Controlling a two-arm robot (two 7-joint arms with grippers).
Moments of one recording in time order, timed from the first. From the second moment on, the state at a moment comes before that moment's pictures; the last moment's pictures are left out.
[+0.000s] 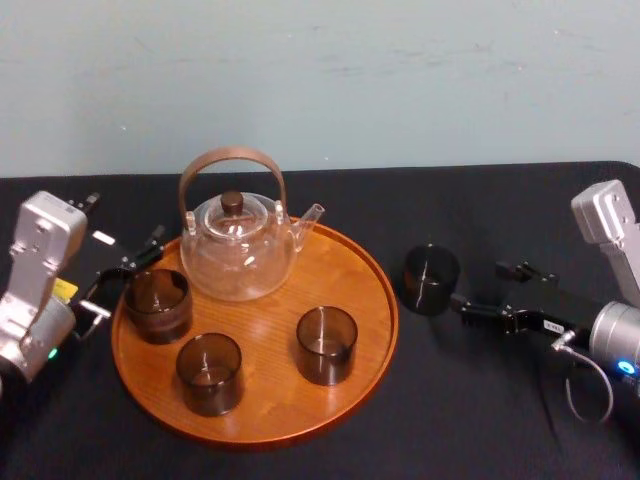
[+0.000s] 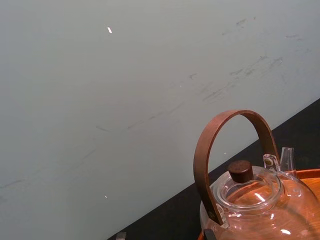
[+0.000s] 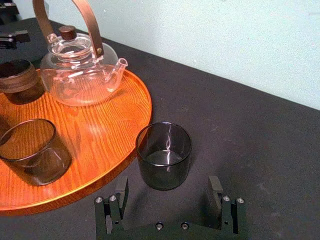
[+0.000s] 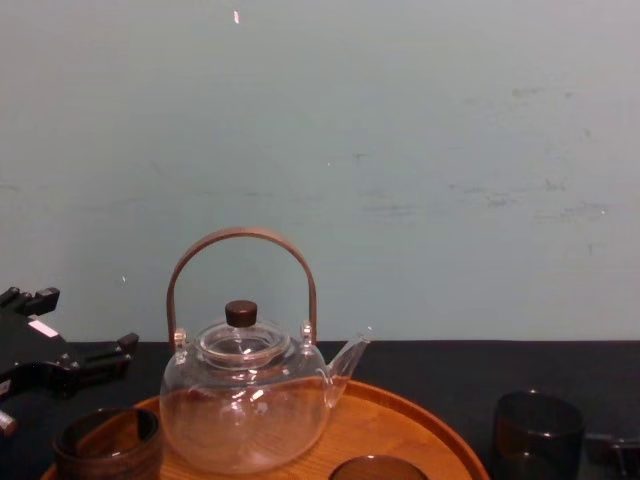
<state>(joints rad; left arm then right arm) -0.20 0.60 0.45 -1.41 -0.25 -0.12 0.03 0.13 0.65 -0.33 -1.56 0.50 0.27 0.41</state>
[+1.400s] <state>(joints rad) -0.20 0.60 0.45 -1.41 -0.25 -0.12 0.03 0.32 0.52 -0.43 -1.37 0.37 0.30 0.46</state>
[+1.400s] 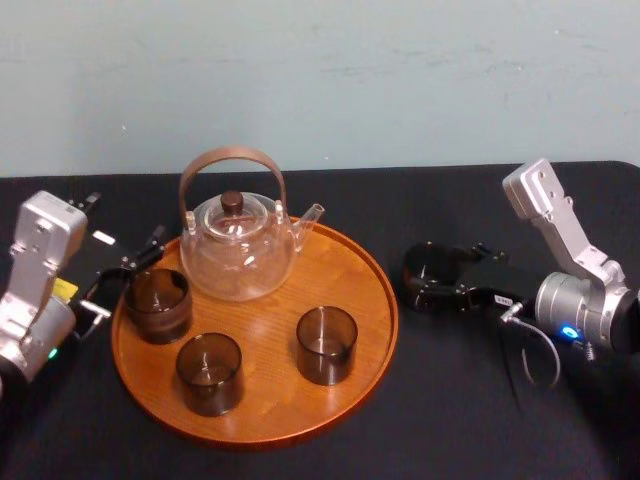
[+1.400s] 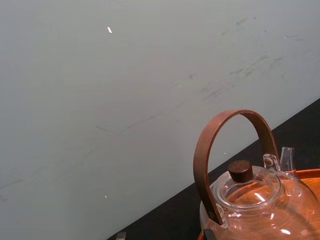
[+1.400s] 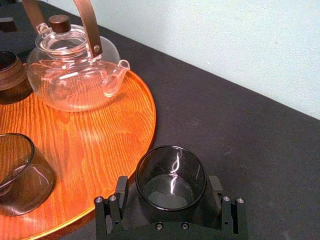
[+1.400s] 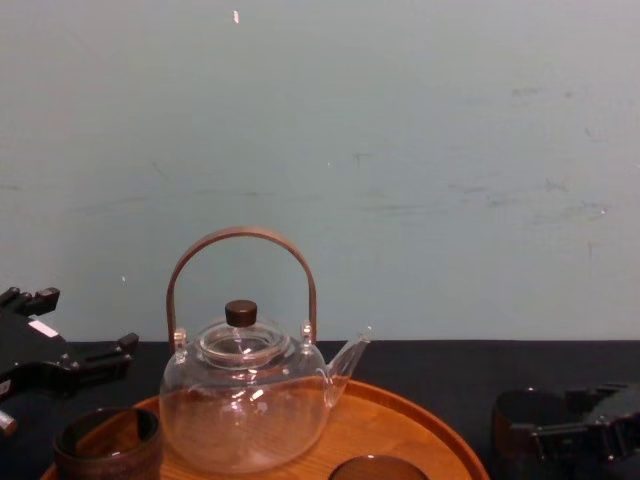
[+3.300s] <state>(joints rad) -0.20 0.60 0.45 -1.41 -0.25 -0.12 0.03 0.37 0.49 -0.45 -1.31 0.33 0.32 0.47</state>
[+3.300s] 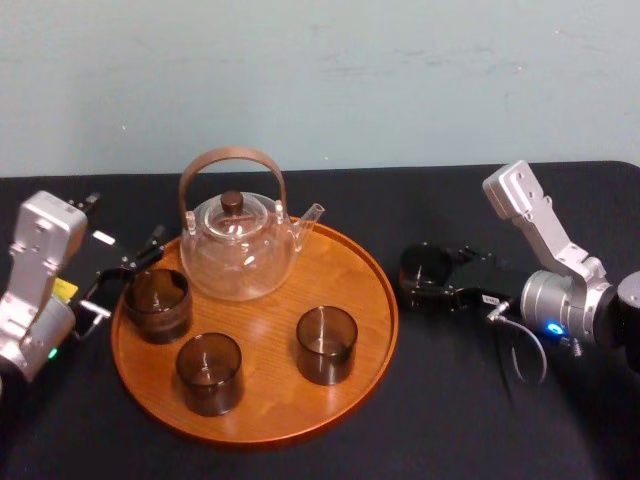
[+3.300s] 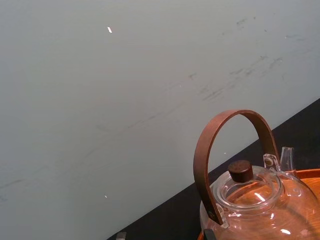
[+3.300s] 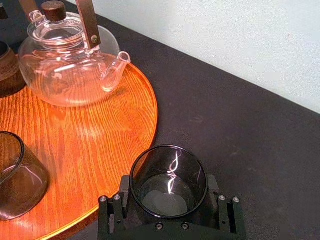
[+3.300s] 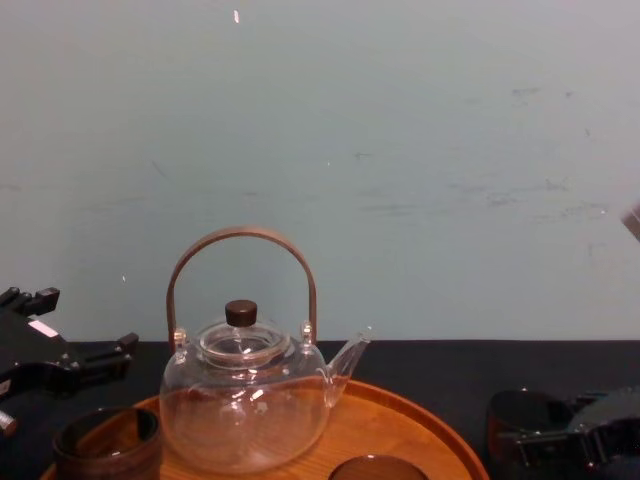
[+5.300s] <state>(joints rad) -0.20 0.60 0.45 -1.41 -0.25 -0.12 0.03 0.49 0.52 -0.54 -1.35 0.36 0.27 0.59</state>
